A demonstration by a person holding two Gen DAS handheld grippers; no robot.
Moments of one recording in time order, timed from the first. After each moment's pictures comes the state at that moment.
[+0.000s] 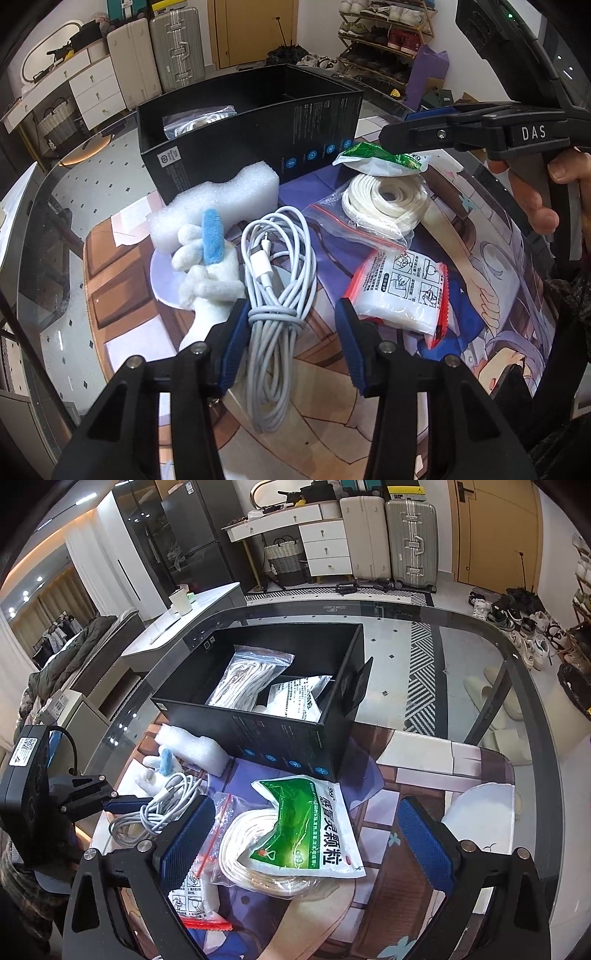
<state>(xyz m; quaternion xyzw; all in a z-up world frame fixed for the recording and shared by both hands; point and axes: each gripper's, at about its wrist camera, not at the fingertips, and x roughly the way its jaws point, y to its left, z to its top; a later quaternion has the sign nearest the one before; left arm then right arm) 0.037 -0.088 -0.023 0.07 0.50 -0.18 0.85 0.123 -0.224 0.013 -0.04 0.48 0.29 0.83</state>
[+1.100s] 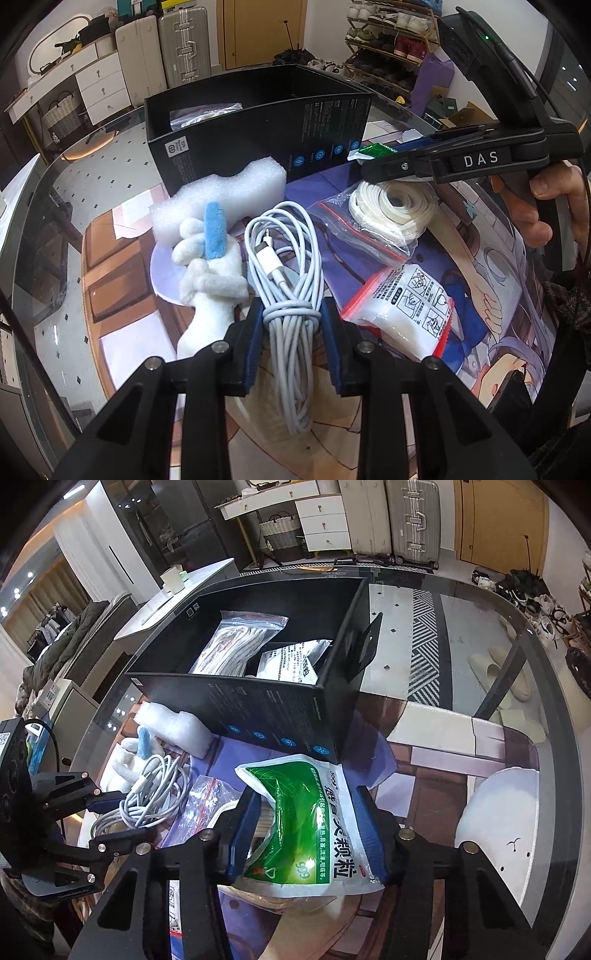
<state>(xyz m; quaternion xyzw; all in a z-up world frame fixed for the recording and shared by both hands) 0.033 -0.081 -0.028 0.05 0.49 -0.17 0.85 0.136 -0.216 -0.018 -0.04 0.52 0.28 0.81</state>
